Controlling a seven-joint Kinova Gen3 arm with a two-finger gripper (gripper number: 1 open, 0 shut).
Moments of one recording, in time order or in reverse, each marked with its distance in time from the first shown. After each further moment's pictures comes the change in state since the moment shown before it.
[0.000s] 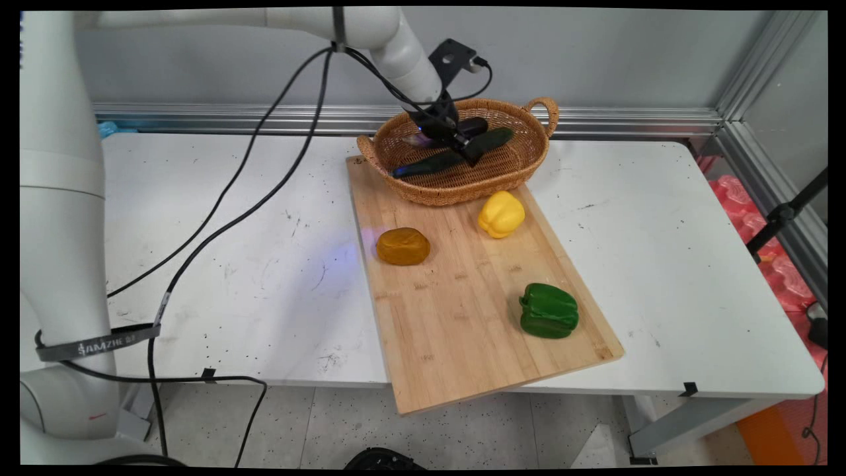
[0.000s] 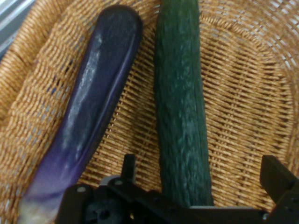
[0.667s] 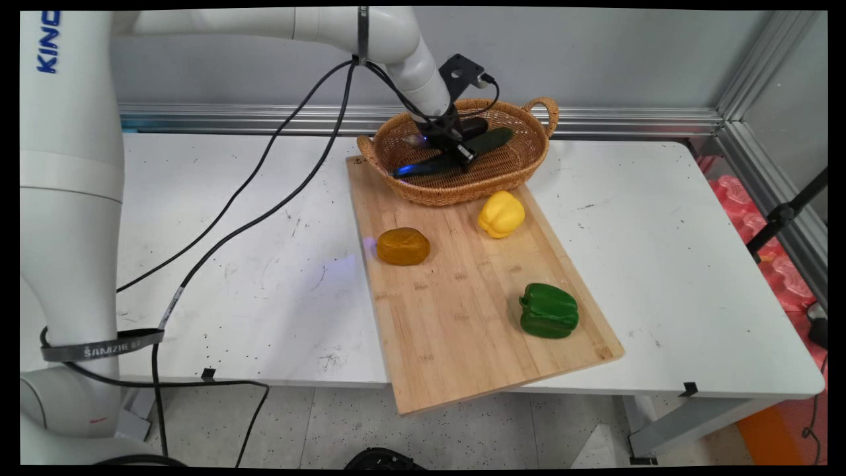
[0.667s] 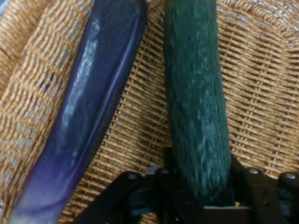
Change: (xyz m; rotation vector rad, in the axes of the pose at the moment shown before) arm 0.004 0.006 0.030 0.037 -0.048 0.018
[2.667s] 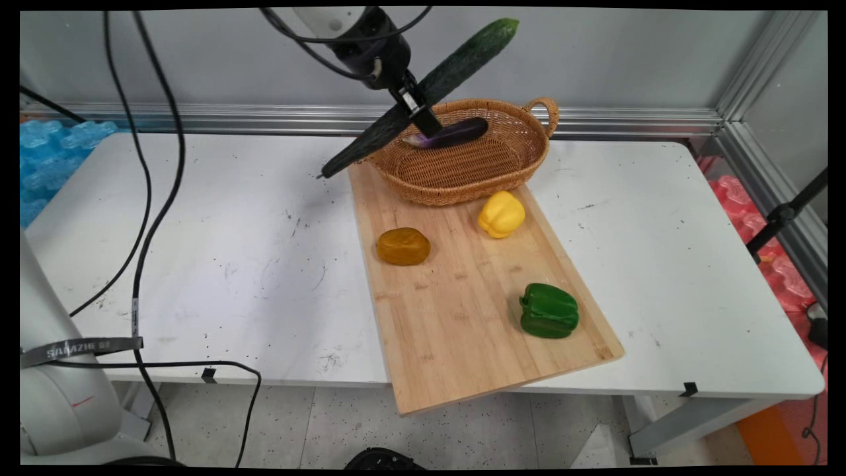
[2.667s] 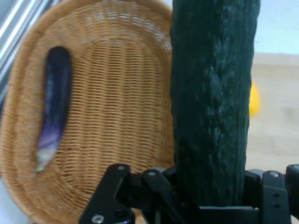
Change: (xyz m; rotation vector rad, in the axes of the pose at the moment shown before) arm -0.066 0.024 -0.249 -0.114 0.123 0.332
